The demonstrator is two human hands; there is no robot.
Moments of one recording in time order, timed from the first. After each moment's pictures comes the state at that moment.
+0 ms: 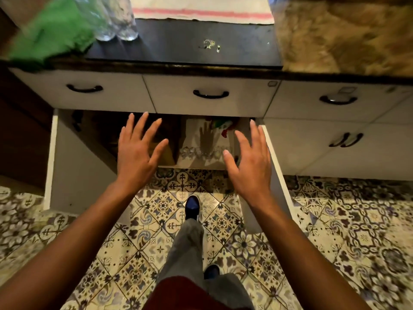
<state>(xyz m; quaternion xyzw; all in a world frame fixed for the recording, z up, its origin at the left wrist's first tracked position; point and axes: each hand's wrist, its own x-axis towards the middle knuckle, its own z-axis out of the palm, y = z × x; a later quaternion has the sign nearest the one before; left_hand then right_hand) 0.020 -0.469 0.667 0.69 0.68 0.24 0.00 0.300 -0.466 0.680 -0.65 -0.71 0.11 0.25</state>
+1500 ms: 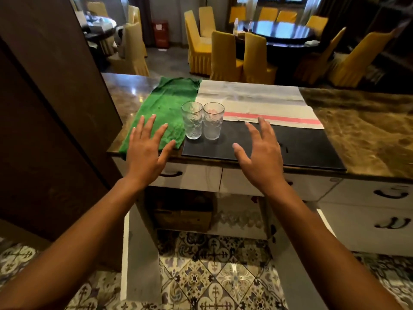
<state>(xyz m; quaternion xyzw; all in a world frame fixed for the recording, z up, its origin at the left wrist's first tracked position) -0.262 -0.317 0.826 0.68 0.66 0.29 -0.12 0.036 -0.310 0.871 -0.59 -0.74 0.06 0.30</state>
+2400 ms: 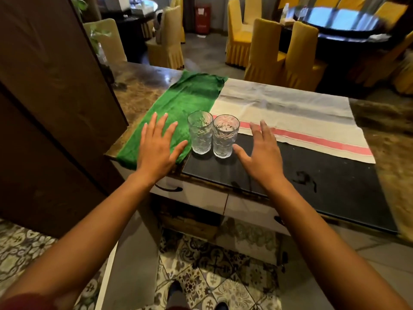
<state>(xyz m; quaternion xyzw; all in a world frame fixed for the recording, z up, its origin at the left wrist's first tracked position) -0.251 -0.199 0.796 0.63 0.73 0.22 -0.13 0.026 -0.128 0.829 -0.55 -0.79 0.13 0.23</state>
